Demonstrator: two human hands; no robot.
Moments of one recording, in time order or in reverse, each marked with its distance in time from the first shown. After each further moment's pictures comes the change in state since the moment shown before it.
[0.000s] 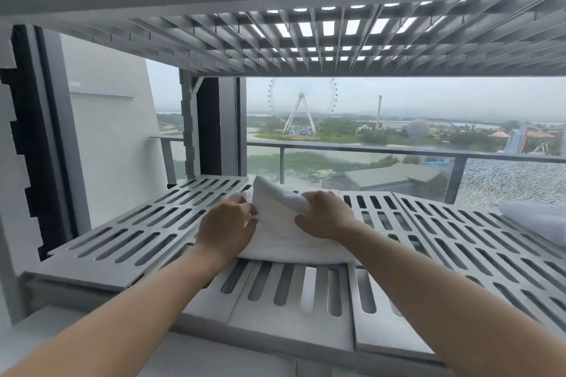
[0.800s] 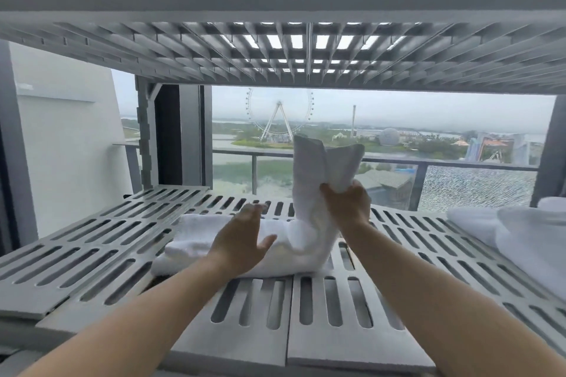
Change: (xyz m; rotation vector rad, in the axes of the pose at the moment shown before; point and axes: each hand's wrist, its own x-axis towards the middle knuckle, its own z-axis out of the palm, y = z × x) left_hand 0.020 0.087 0.045 -0.161 -0.148 0.088; right_hand -0.014 0.077 -0.061 0.535 0.559 0.562
